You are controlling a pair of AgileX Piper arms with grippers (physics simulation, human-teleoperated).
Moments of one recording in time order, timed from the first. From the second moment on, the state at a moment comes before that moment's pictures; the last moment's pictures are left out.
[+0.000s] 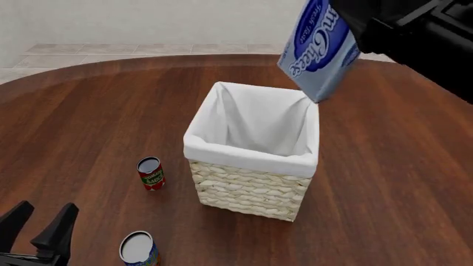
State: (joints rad) left arm -0.10 0.00 0.00 0.09 -0.09; right arm 0.59 0.94 -1.02 0.00 0.13
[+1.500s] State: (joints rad) left arm -0.13 0.00 0.00 0.07 -0.11; right arm 0.63 1.41 -1.01 -0.21 -0.01
